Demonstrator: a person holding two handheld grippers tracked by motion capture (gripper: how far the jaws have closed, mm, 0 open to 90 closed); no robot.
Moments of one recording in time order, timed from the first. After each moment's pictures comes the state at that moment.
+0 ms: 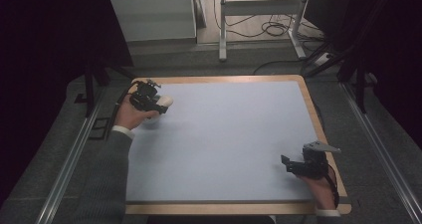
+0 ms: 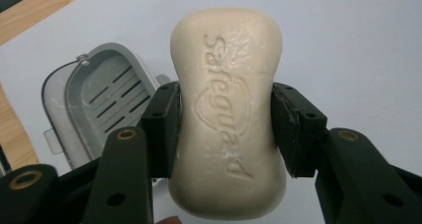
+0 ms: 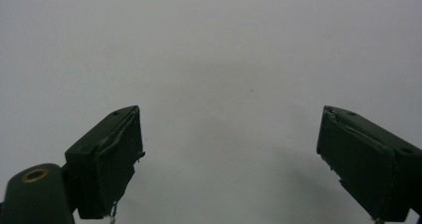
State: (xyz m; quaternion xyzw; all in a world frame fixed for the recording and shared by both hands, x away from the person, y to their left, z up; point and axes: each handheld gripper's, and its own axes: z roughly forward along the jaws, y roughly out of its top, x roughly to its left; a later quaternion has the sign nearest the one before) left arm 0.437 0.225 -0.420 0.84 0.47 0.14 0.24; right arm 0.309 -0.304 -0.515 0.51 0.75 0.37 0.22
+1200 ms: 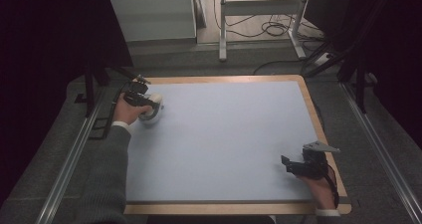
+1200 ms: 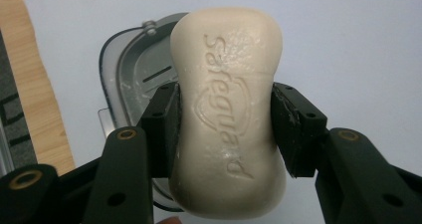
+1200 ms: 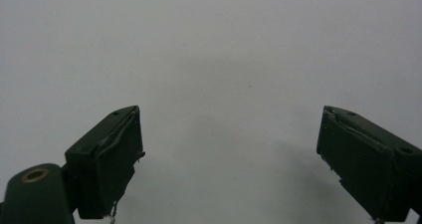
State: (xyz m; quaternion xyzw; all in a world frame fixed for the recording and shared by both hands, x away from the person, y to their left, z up) left arm 0.472 0.262 -0.454 0.79 0.56 0.13 0.23; right arm 0.310 -0.305 -0.518 0.51 0.75 0.36 0.22
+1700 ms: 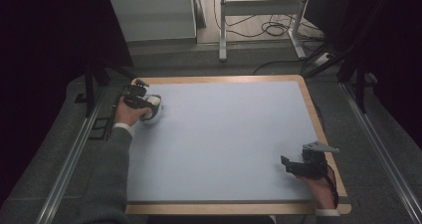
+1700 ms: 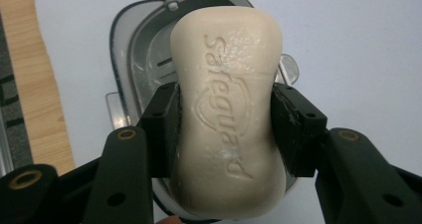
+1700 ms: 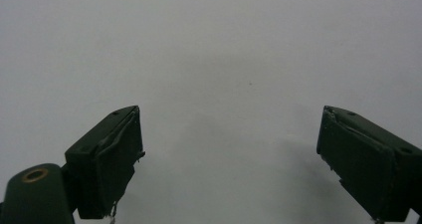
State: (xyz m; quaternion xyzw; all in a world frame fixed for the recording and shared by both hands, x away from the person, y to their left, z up) left arm 0.478 0.268 -0.475 0.78 0.58 0.13 0.22; right arm 0.311 -0.305 -0.519 0.51 0.75 0.36 0.22
